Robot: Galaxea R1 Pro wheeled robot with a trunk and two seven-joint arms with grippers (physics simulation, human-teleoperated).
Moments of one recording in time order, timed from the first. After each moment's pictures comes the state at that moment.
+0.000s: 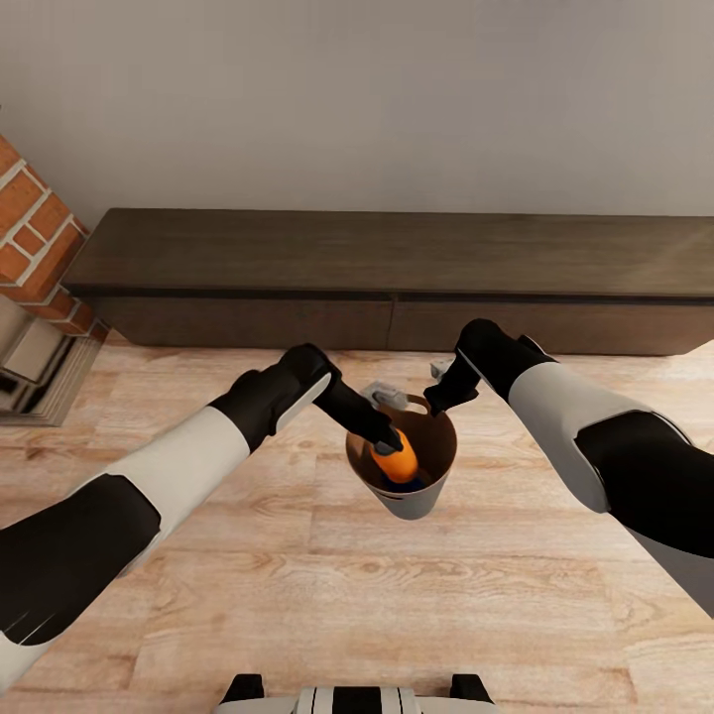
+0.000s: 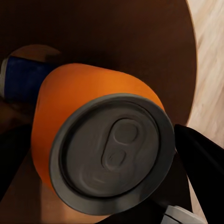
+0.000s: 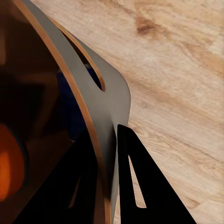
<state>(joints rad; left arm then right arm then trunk) -1.34 -0.10 -0.83 -0.66 0.40 1.05 -0.78 -1.52 0.03 0.38 -0.19 0.30 1.04 0.72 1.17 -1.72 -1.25</state>
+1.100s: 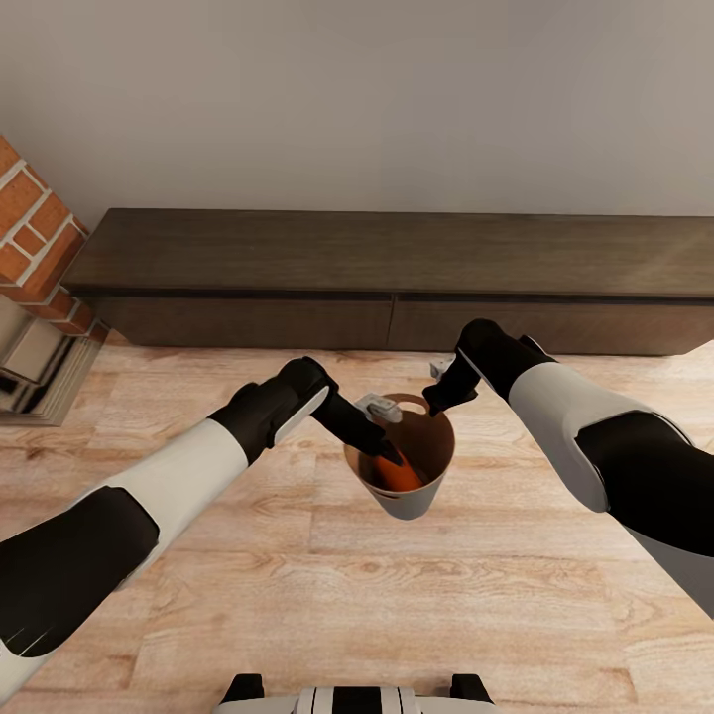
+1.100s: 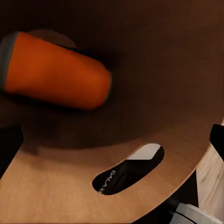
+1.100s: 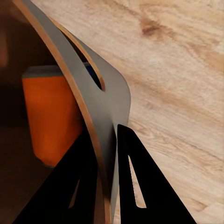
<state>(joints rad) -1.29 -0.09 -0.83 -0.67 0.40 1.05 -0.72 -1.52 0.03 0.36 -0.19 0.30 1.04 0.72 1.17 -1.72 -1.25</state>
